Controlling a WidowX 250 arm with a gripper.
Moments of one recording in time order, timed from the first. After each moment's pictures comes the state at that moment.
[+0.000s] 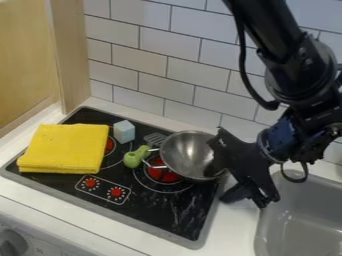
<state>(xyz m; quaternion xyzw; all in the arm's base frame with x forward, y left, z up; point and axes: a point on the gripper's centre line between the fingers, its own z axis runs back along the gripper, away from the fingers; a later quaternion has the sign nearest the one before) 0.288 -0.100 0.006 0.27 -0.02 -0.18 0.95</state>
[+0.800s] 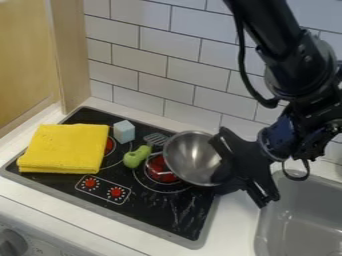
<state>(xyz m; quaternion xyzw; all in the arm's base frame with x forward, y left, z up) 0.286 -0.104 0.008 0.25 -0.01 -0.21 0.94</state>
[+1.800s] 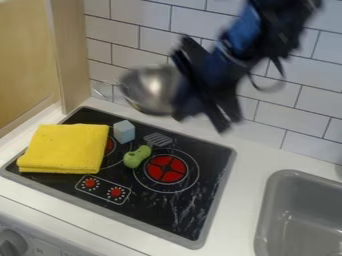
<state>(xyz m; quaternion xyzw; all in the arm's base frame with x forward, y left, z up) 0.254 -0.036 0.123 0.28 -0.05 -0.23 0.93</state>
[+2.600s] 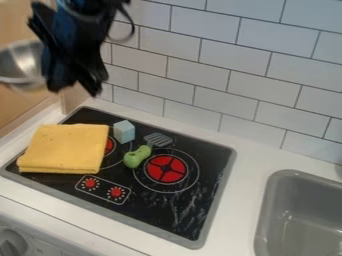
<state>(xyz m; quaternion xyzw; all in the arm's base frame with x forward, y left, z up) 0.221 0.074 0.113 0.26 0.00 -0.12 0.96</state>
